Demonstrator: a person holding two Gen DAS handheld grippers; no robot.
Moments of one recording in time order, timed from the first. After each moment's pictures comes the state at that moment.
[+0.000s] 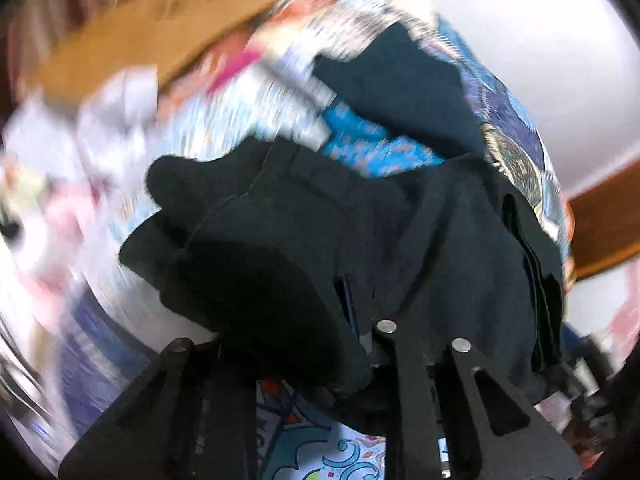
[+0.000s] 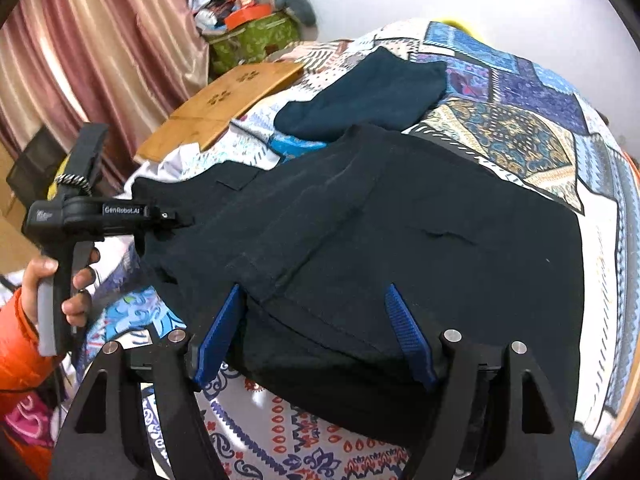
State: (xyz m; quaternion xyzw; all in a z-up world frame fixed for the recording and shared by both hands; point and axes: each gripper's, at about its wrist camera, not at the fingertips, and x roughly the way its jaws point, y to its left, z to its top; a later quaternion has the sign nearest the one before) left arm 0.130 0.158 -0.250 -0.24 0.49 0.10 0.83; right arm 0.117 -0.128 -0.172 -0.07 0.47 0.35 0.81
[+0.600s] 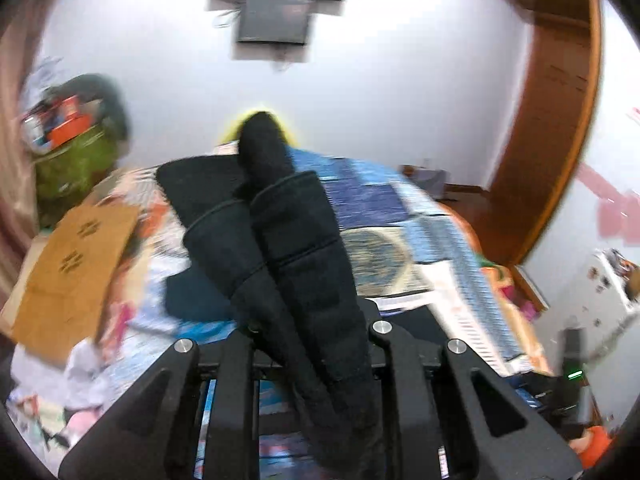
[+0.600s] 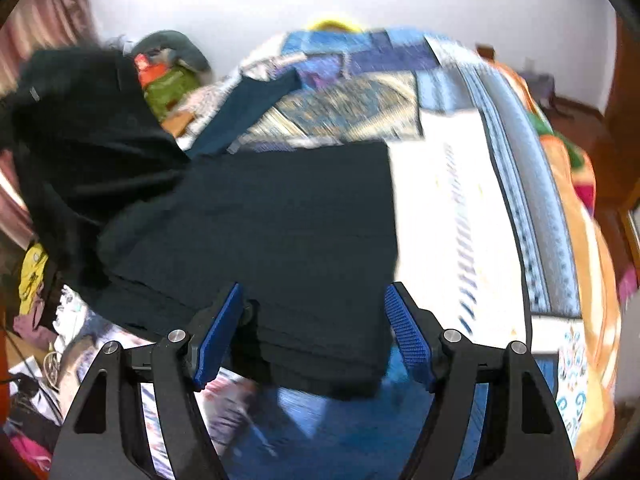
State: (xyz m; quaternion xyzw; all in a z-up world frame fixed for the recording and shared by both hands) left arm 0.191 0.006 -0.066 -0.05 0.31 -0.06 0.95; right arm 0.130 -0.264 -0.184 0.03 0.49 0.21 0.84
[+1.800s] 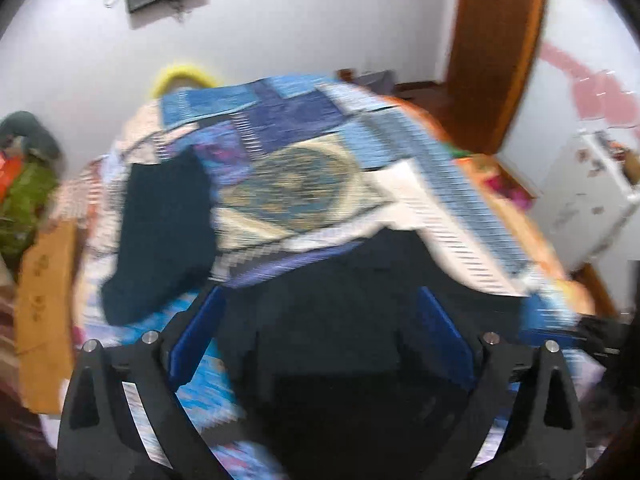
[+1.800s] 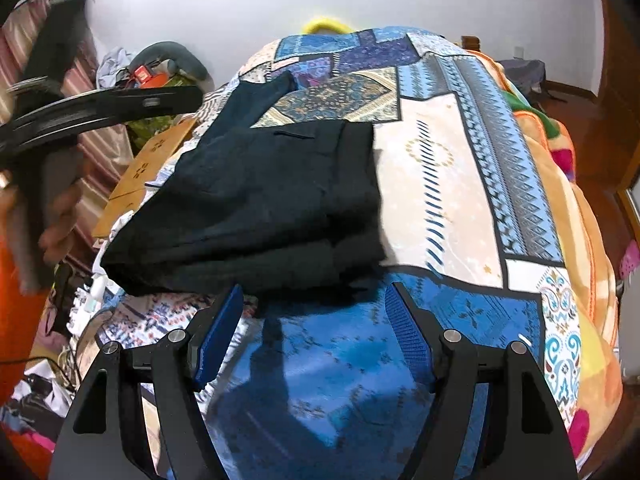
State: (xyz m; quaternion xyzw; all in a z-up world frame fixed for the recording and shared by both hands) left arm 0.266 -0.068 -0.149 0.09 0.44 -0.12 0.89; right arm 0.099 -0.282 -0.163 0.05 0.48 0.22 0.85
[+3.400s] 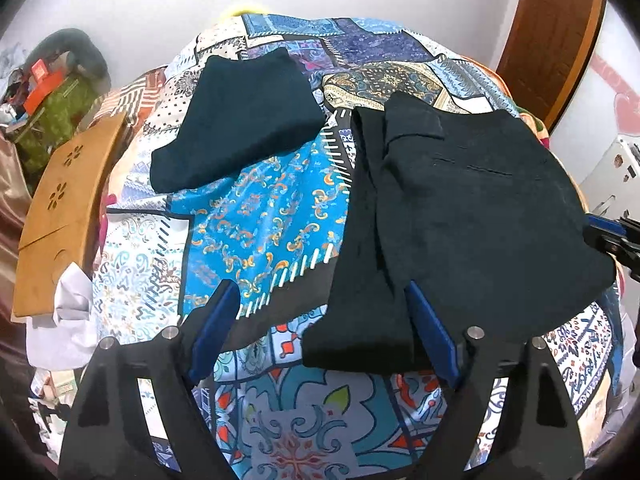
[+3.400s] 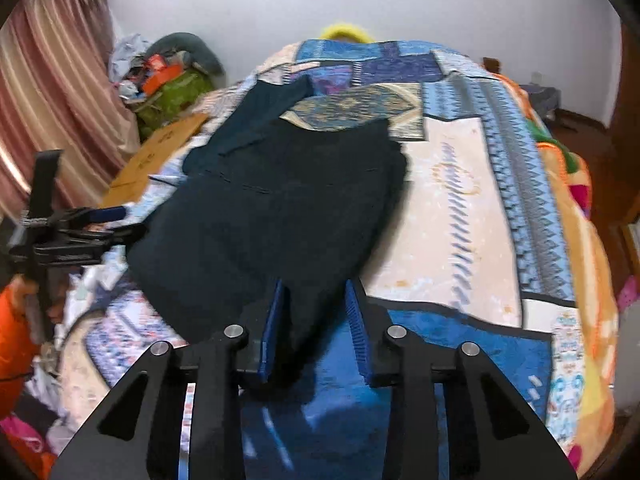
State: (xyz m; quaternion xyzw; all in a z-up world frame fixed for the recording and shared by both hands) left arm 0.173 0.042 -0.216 0.03 0.48 -0.05 0.87; right arm 0.112 -0.269 -0.171 0.01 0.46 0.22 0.86
